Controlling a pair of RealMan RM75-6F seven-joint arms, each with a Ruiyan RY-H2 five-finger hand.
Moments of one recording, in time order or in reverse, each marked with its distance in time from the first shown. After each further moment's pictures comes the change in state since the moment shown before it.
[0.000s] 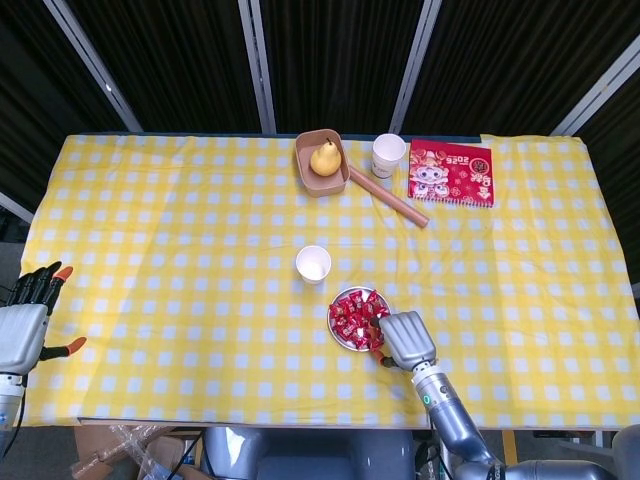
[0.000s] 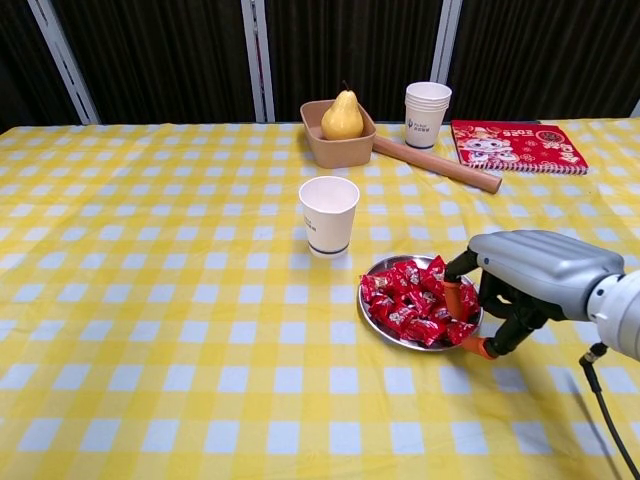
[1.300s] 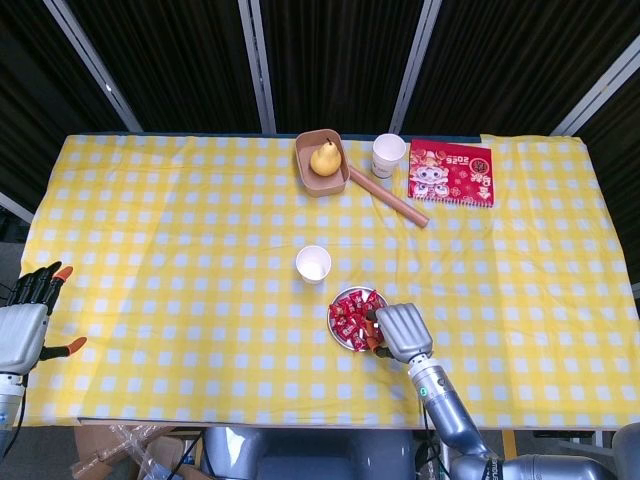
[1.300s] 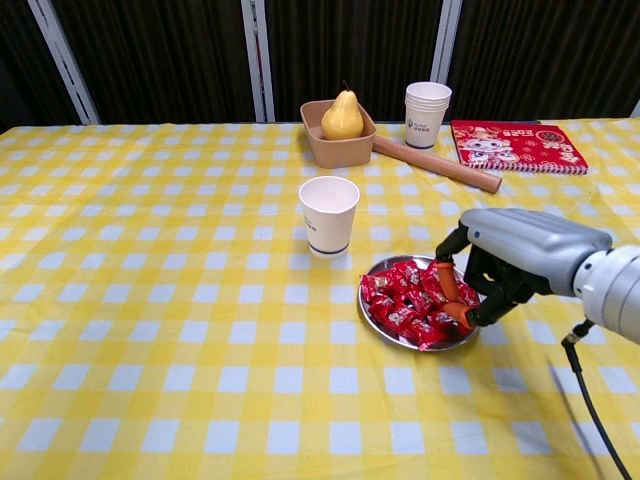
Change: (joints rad) left arm -0.001 0.003 -0.001 -0.006 -0.007 -0.006 -0.004; right arm 0.015 0.007 0.064 -0.019 -0.012 -0.003 0.050
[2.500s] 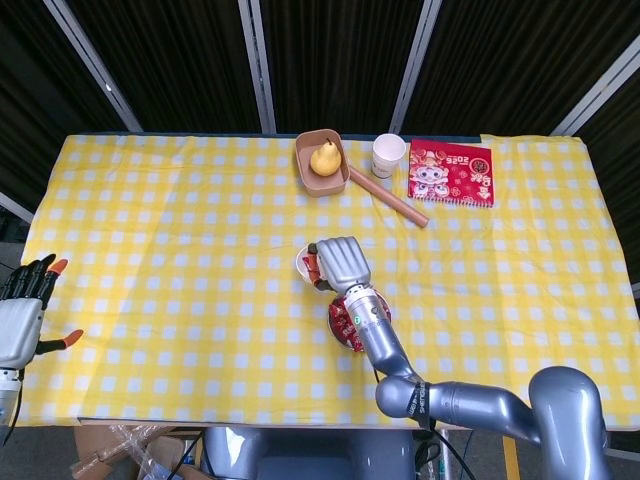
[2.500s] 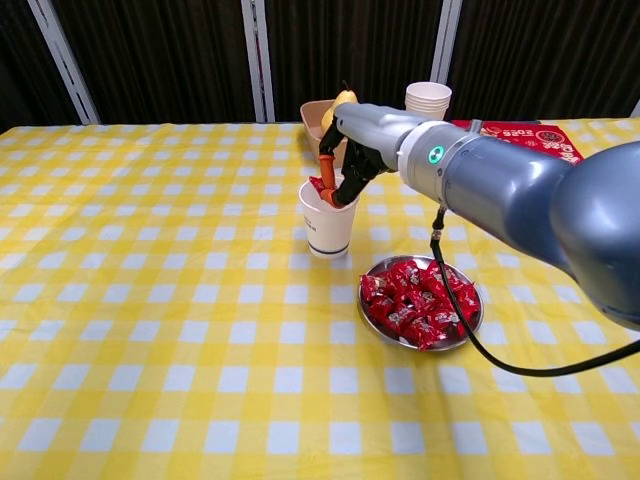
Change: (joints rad) left arm -0.005 -0.023 -0.015 0.063 0.025 0.028 -0.037; right arm 0.391 -0.214 0.290 0.356 0.275 -0.138 -0.030
